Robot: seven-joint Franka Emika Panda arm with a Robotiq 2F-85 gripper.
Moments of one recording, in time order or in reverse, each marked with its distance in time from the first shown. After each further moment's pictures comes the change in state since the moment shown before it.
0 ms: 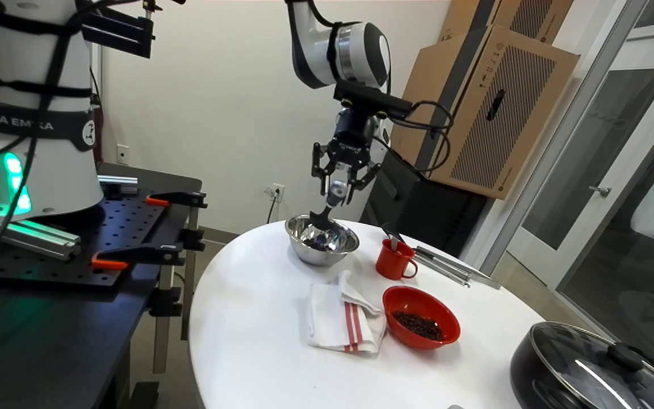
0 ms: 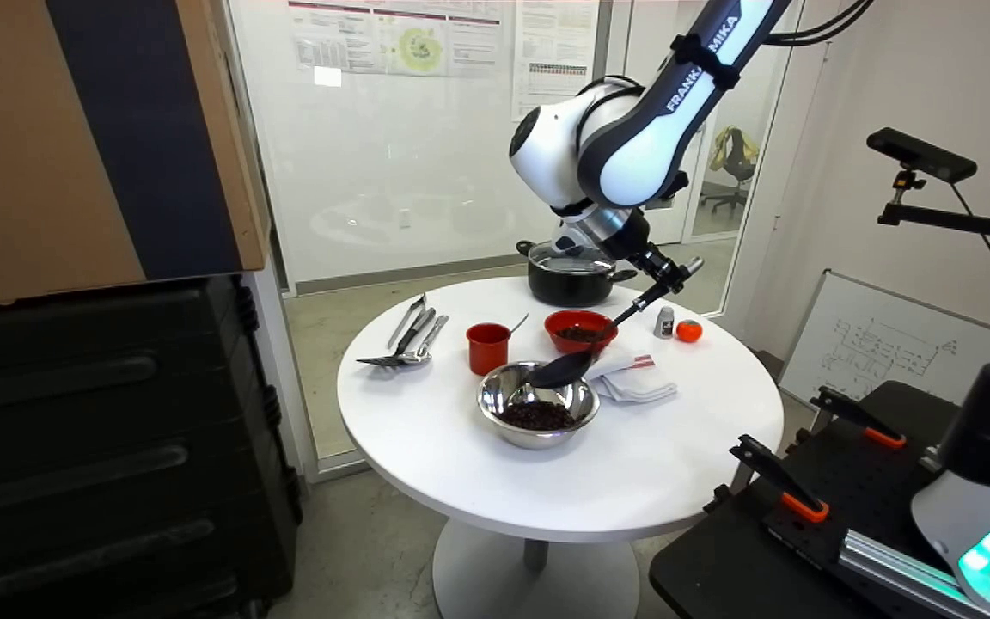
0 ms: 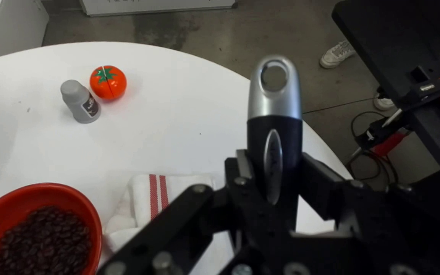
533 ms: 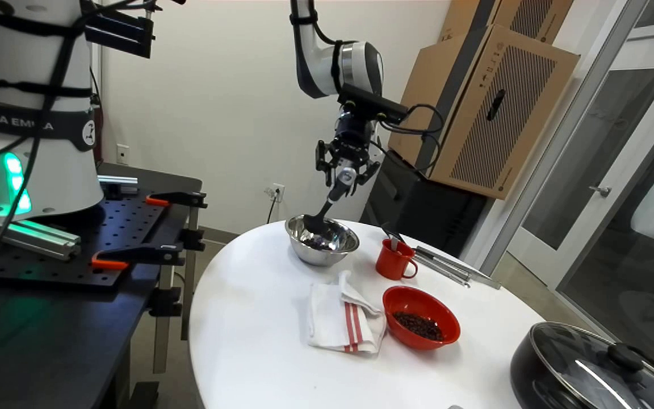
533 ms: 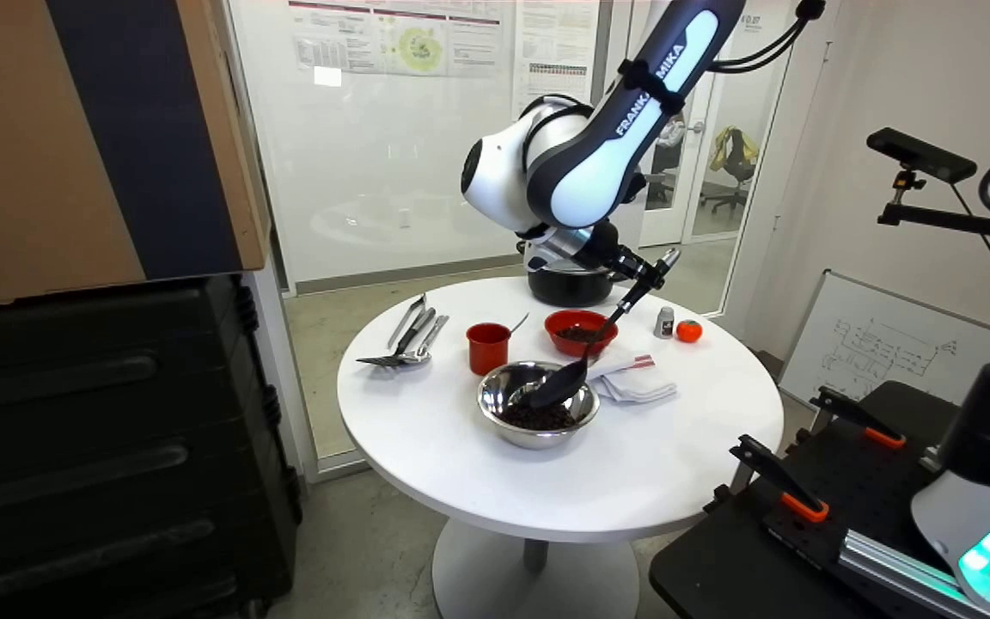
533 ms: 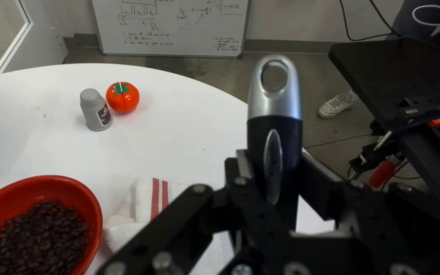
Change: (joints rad) arm 0.089 0.142 0.035 0.161 -0.044 -0.219 0.000
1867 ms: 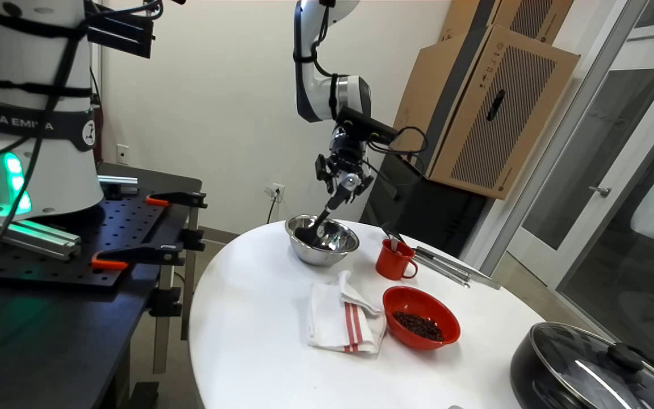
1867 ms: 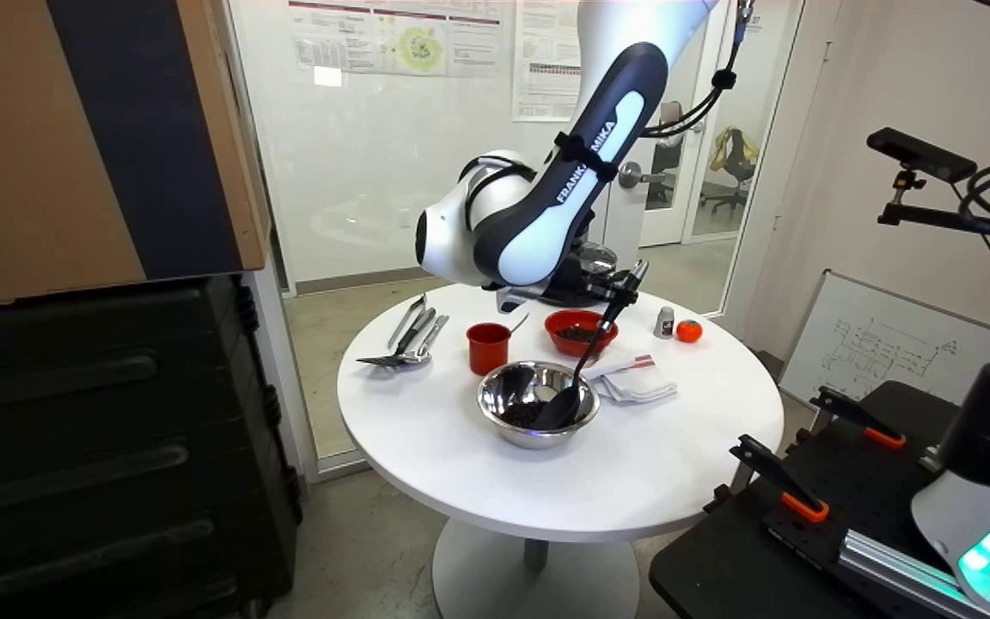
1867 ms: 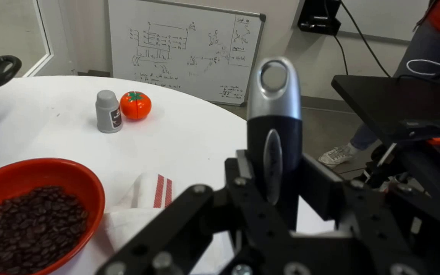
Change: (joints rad) arm 0.079 0.237 0.032 0.212 -0.074 -0.207 0.001
